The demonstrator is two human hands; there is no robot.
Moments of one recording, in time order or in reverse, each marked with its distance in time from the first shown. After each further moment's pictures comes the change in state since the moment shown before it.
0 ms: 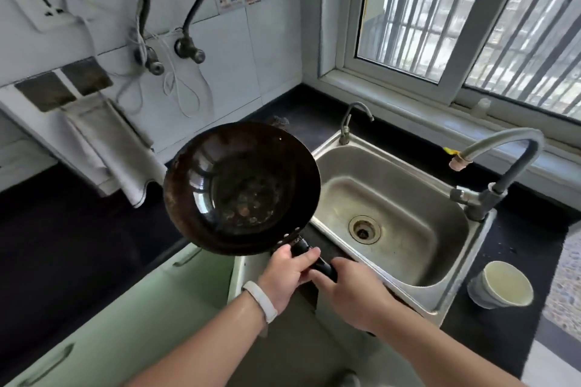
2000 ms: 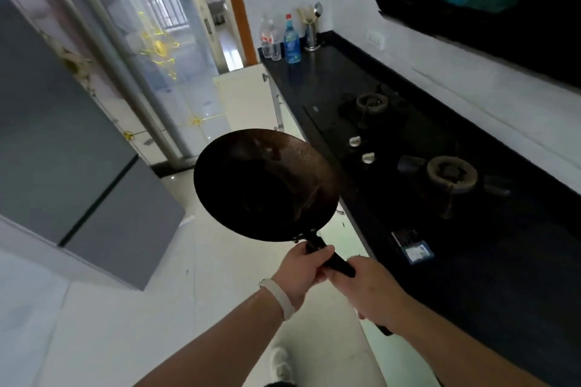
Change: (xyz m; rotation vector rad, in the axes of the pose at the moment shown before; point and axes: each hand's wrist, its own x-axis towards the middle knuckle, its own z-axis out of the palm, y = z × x) left_hand -0.584 -0.072 -0.679 -0.952 1.694 0.459; right_hand -0.261 -0.681 0.644 -0.551 -1.431 -1.185
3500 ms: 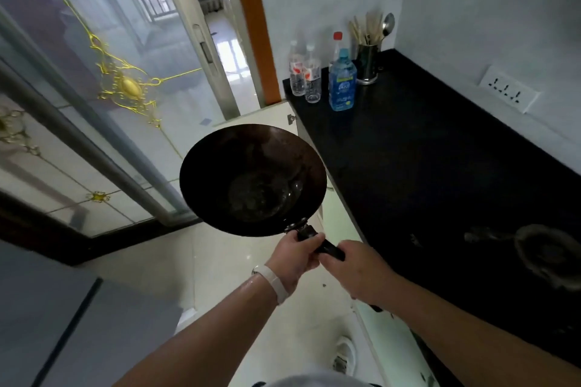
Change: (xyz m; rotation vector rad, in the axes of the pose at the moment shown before) left_hand 0.584 0.382 -0.244 -0.010 0.088 -0.040; right_hand 0.663 -0.323 -0.043 -0.096 -0.024 -0.016
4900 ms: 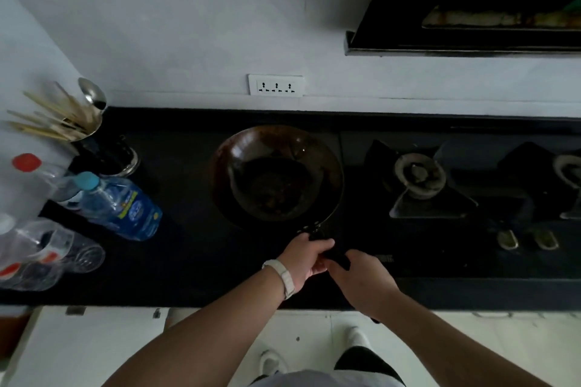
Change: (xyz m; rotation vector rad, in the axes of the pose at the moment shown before) left_hand 0.292 0.119 0.170 0.680 -1.082 -0.484; right_hand 0.192 -0.016 -0.070 0.465 0.825 0.928
